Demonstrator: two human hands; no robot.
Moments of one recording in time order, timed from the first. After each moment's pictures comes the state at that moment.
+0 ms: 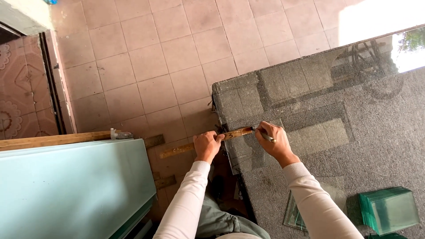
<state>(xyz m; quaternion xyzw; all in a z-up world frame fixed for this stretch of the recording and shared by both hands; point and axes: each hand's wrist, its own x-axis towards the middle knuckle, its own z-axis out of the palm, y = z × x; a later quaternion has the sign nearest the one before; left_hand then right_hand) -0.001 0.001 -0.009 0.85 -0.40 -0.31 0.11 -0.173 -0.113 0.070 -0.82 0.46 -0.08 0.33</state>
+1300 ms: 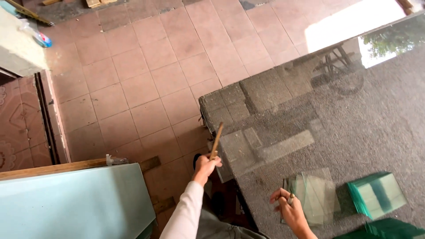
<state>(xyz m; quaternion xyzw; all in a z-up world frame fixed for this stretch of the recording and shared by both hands) -0.033 0.033 0.048 0.75 -0.11 -0.57 0.31 -0.305 0.043 0.094 -0.47 0.65 -0.14 0.58</state>
